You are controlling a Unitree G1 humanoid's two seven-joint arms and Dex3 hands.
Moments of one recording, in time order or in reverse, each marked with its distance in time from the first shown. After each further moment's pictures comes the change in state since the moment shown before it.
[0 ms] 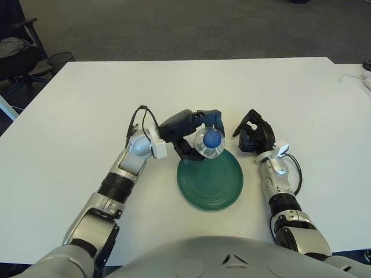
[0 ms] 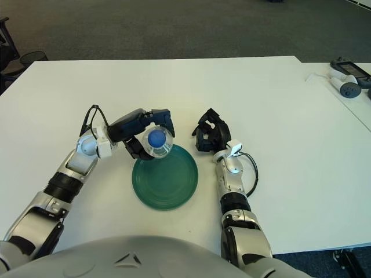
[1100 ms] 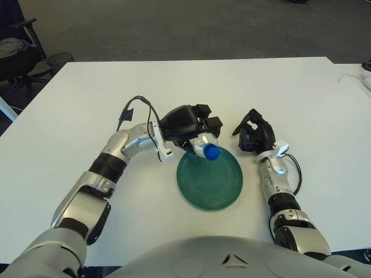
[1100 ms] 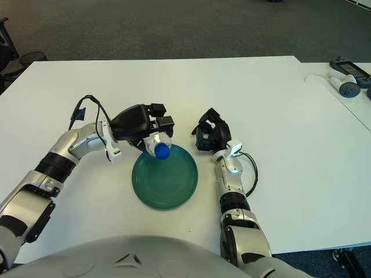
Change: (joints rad) left arm -0.135 0.106 -0.067 0.093 0.547 -0.126 0.509; right arm -0.004 0.006 -0.002 0.008 0.006 -0.011 -0.013
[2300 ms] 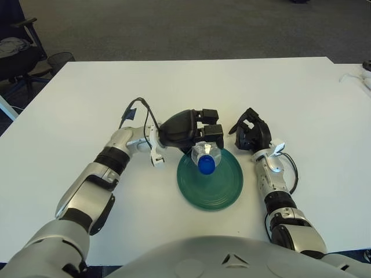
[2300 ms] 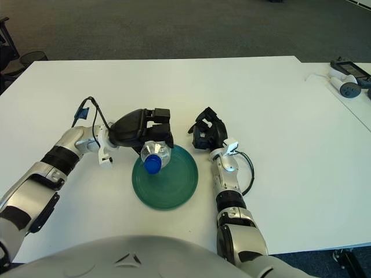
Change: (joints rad) left arm -0.084 -0.037 -0.049 0.197 0.062 -0.350 0.341; right arm -0.015 0.026 0.005 0.003 -0.001 0.024 -0.031
